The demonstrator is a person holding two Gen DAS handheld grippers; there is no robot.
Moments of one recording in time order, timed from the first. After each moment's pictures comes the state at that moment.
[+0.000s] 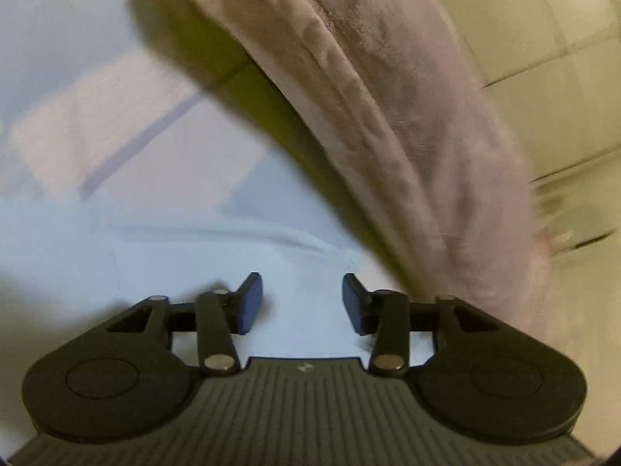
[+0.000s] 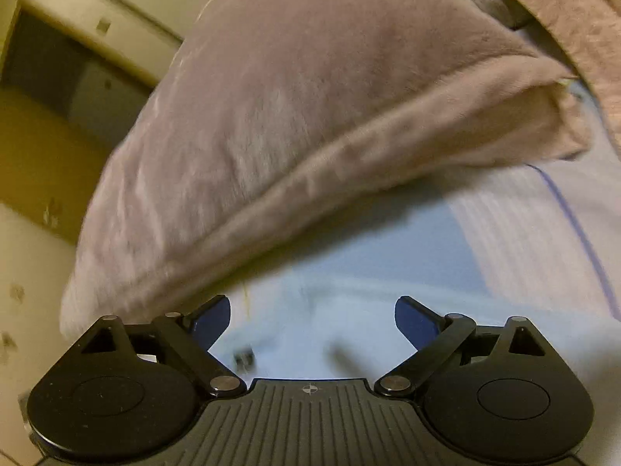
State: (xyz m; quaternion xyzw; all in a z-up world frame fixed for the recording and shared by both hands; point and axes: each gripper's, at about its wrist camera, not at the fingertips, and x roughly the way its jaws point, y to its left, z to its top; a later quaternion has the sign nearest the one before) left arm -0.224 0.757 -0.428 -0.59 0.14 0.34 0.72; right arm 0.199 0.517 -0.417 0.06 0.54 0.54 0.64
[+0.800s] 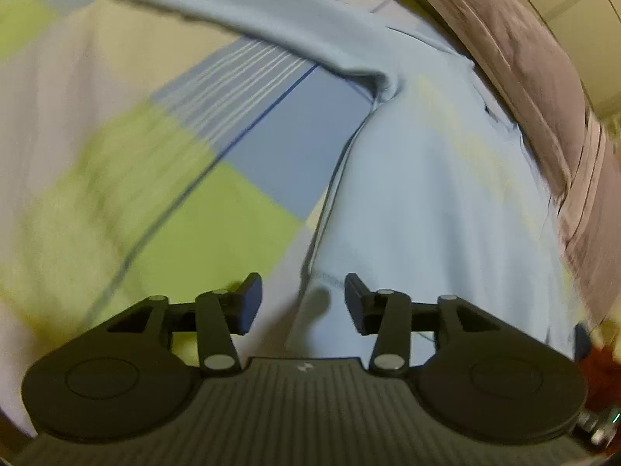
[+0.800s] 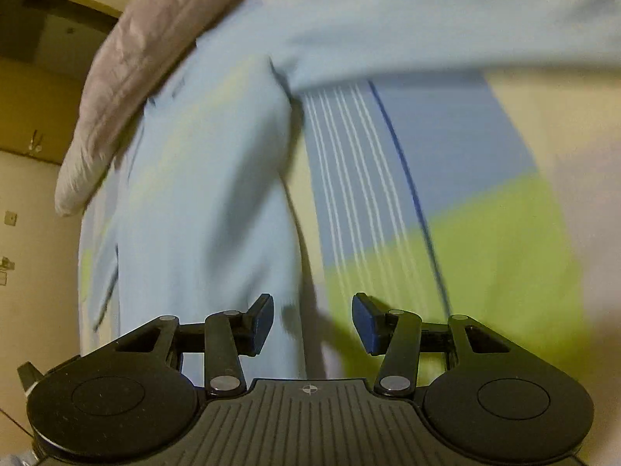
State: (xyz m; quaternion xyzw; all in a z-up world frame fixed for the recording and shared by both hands) left arm -0.457 0.425 -0.396 -0.53 0.29 0.45 0.65; right arm 0.087 0.152 -0.396 0.01 0.66 0.47 0.59
